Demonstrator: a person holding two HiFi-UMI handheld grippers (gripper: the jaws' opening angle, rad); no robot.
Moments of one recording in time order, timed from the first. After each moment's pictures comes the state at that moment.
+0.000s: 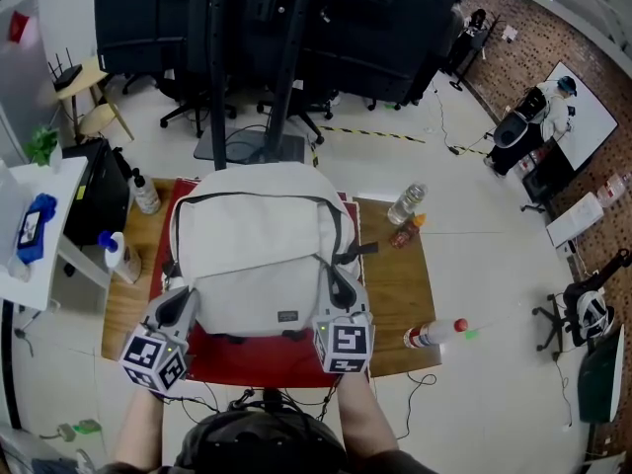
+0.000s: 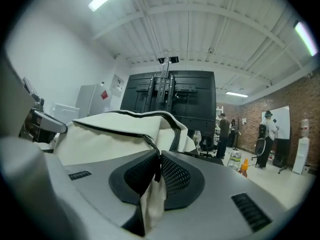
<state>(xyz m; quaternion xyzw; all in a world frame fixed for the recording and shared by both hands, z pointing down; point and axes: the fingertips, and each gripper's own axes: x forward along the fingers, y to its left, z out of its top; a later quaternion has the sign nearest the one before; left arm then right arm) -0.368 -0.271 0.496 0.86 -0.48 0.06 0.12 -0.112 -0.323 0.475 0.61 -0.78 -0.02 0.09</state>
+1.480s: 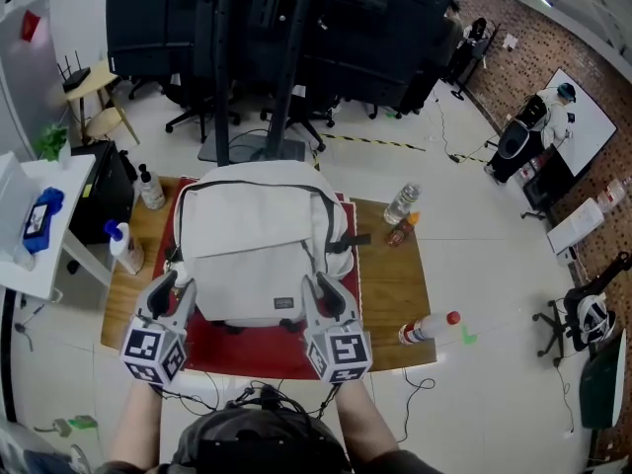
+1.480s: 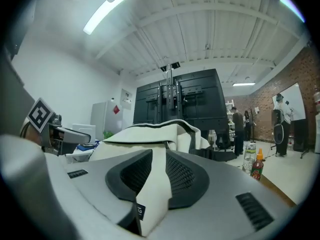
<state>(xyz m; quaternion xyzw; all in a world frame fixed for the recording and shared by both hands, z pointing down) -0.376 -0.243 0.465 0.83 -0.55 0.06 0.08 -0.137 -0.263 0.456 0.55 -0.83 0.02 0.02</state>
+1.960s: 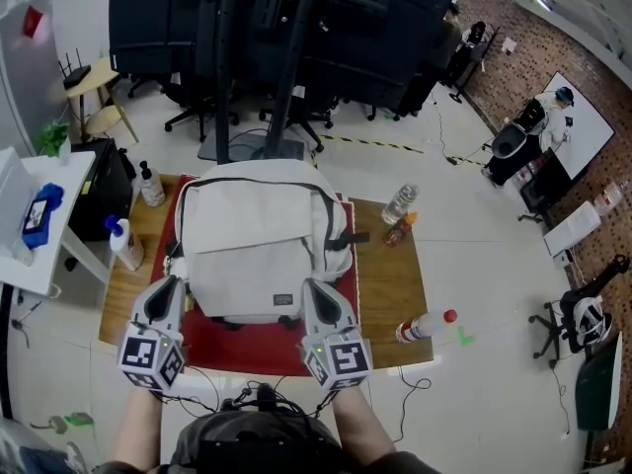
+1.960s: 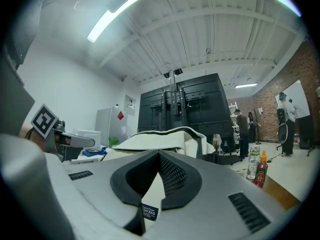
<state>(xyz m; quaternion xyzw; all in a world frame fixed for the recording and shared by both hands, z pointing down) -0.389 -0.222 0.455 0.82 -0.57 0.03 0.07 -0.150 -0.237 0.438 0.54 -0.84 0.00 -0.01</state>
